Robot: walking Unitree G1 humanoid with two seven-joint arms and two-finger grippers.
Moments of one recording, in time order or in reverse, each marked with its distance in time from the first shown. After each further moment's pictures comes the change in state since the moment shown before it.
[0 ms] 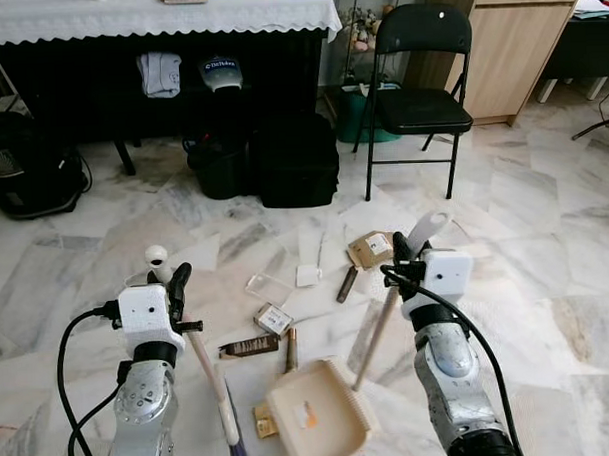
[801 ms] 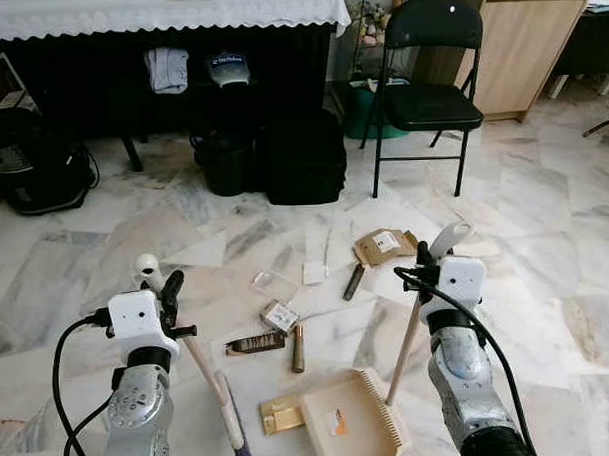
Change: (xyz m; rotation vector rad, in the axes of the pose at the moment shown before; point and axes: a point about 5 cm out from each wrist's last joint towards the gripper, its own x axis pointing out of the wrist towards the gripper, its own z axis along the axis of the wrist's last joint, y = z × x) left arm -0.001 0.011 -0.007 -0.024 0.039 0.030; right arm 0.001 -0.018 -0.013 -0.083 0.051 -0.094
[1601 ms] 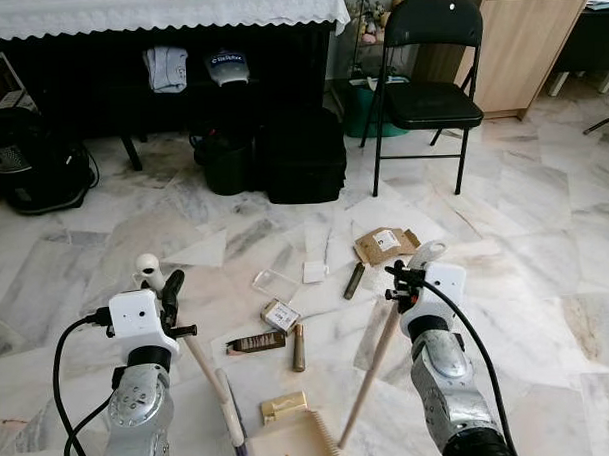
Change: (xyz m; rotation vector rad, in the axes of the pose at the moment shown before) left arm 0.001 0.000 0.001 0.001 -0.003 -0.001; right arm -0.005 0.018 -0.017 0.186 0.219 0.037
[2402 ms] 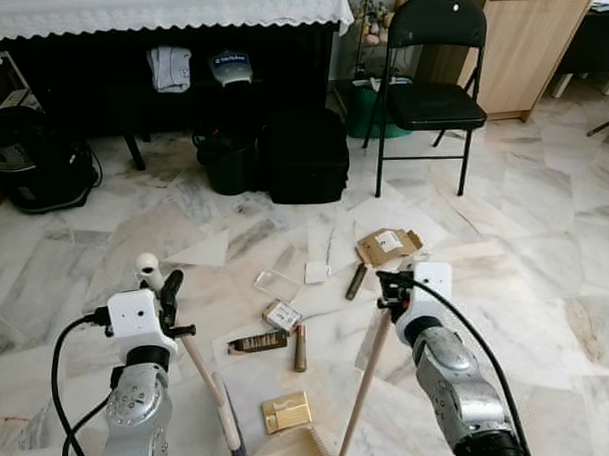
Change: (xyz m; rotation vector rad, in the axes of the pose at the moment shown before) left arm 0.000 0.001 0.000 0.004 0.003 0.000; right arm -0.011 0.007 -0.008 -0.076 0.277 0.173
